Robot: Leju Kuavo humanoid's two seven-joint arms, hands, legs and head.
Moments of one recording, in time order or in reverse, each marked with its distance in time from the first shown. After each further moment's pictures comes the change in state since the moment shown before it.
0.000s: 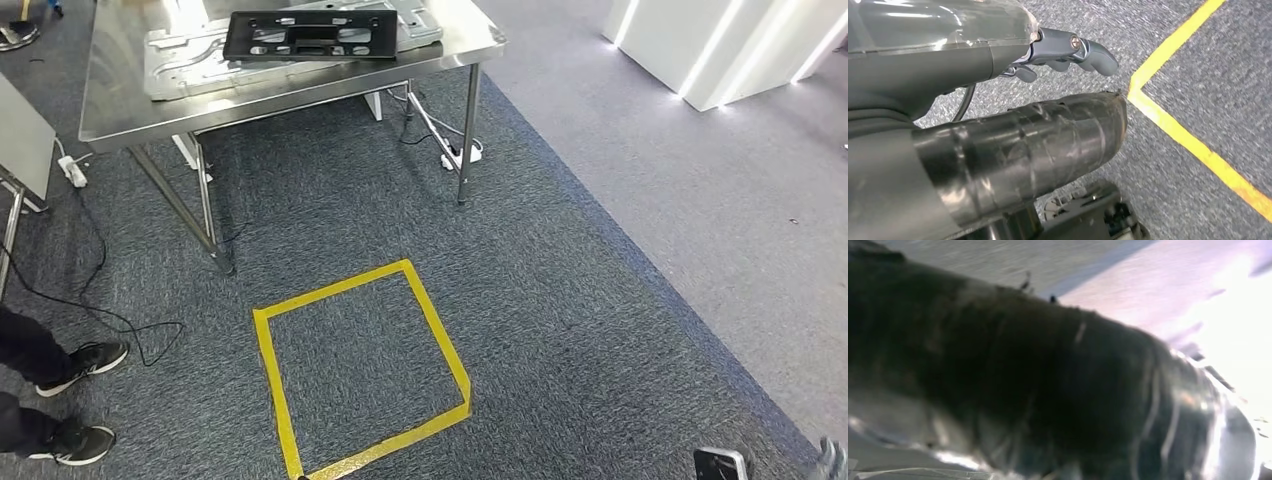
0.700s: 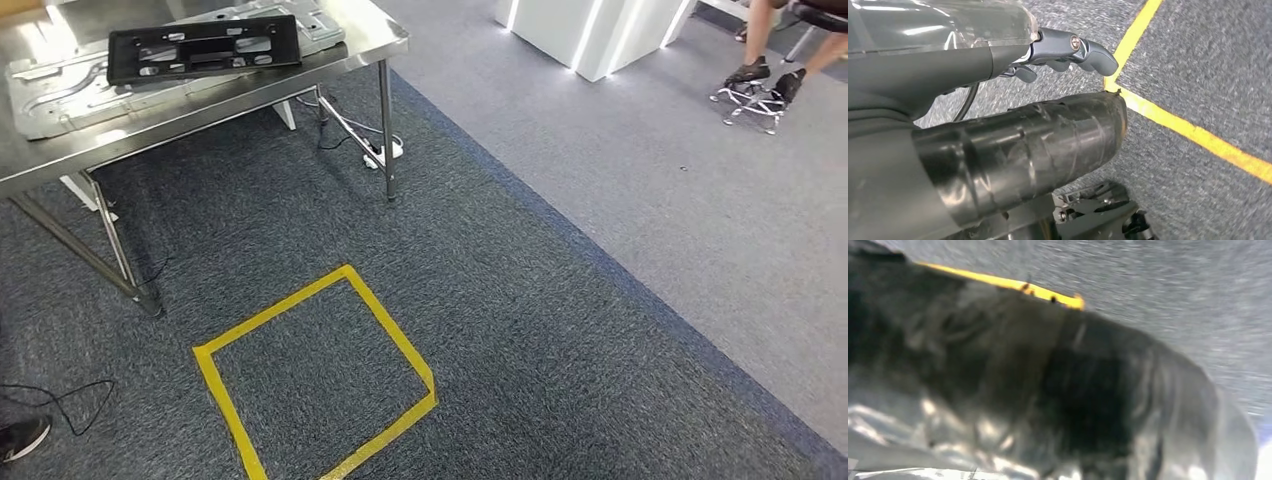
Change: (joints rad) left arm 0.008 -0.002 0.009 0.000 0.010 0.004 0.011; right arm -0.219 -0.076 -0.539 0.846 -0.074 -0.073 0.123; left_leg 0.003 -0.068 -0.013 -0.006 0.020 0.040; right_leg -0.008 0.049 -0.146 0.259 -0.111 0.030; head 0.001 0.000
